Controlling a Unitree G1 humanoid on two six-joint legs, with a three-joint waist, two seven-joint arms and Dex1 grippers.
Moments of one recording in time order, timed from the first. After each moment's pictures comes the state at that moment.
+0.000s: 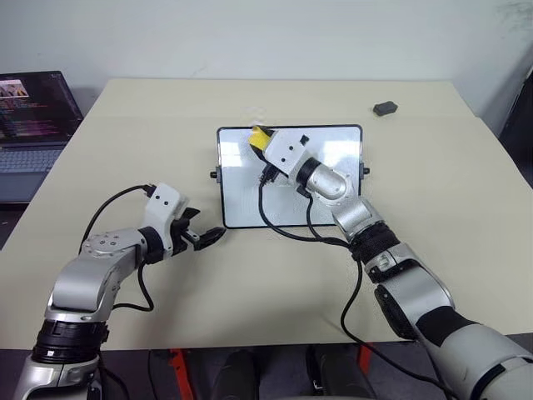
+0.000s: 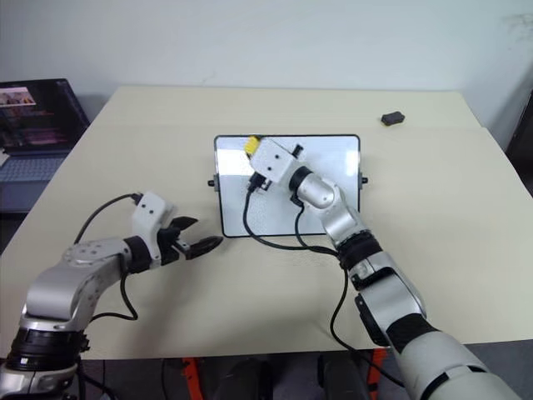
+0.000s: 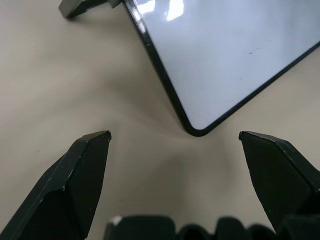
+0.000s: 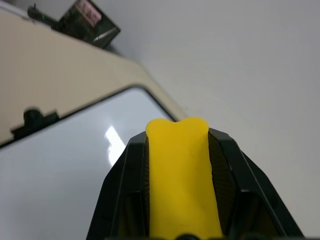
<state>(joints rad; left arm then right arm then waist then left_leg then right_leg) -0.26 0.73 0.08 -0.20 -0.40 0.74 -0.69 -1.01 -0.07 0.28 0.86 -0.26 -0.32 0.31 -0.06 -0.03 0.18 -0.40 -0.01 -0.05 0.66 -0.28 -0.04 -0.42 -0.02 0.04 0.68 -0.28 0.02</state>
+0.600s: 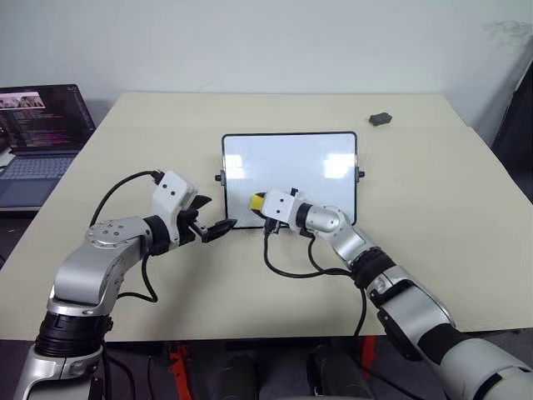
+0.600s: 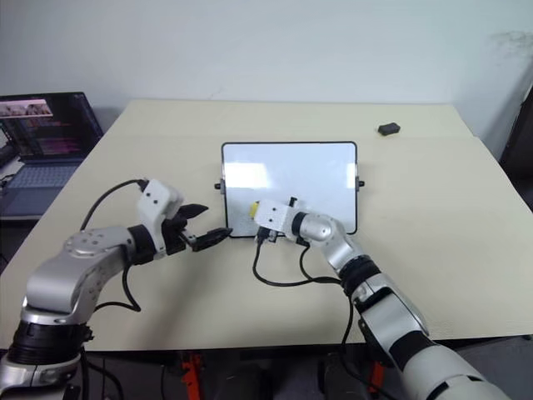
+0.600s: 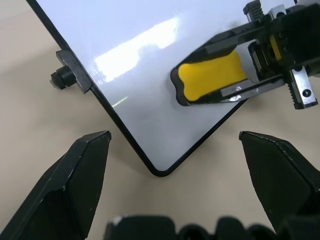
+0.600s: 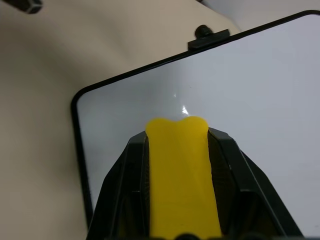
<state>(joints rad) -0.32 0.73 0.07 -0.24 -0.41 0.74 -0.71 -0.84 -0.08 0.39 0.81 -0.28 -0.32 0.53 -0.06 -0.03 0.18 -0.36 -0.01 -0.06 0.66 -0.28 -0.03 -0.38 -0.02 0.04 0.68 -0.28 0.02</state>
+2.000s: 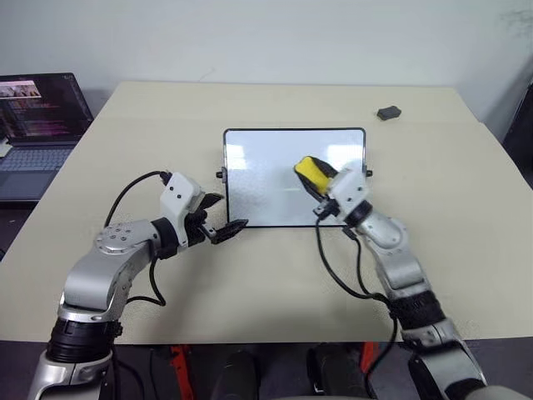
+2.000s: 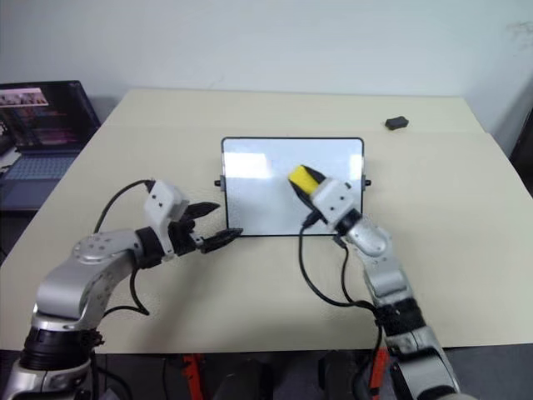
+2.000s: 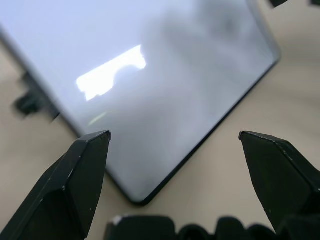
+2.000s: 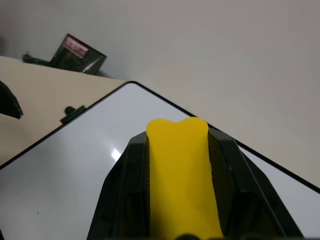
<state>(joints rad) -0.30 0.67 0.05 -0.34 -0.45 0.64 -0.78 -0.36 -0.25 0.08 -0.08 -0.05 -0.08 0.42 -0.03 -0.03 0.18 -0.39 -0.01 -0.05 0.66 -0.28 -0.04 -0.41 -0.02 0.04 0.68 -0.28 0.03</state>
